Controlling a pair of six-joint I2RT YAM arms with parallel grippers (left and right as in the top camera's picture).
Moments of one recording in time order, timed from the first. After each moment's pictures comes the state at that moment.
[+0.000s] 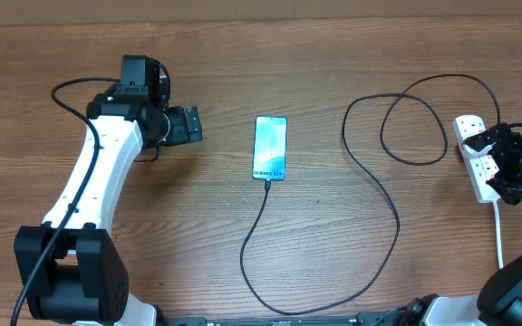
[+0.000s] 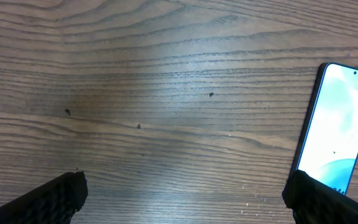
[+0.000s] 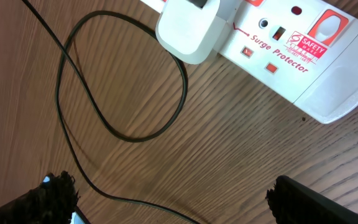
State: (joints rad) left arm -0.07 1.72 1.36 -0.86 0.08 -0.25; right arm -0.64 1.61 1.26 -0.98 -0.42 0.31
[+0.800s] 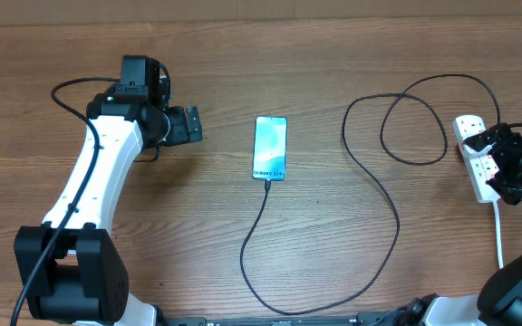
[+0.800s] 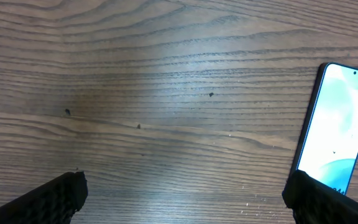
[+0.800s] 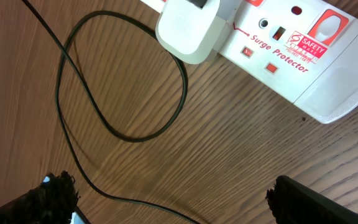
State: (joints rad) left arm -0.07 1.72 1.36 -0.86 0.08 -0.25; right arm -0.64 1.61 1.26 -0.98 -0.42 0.31
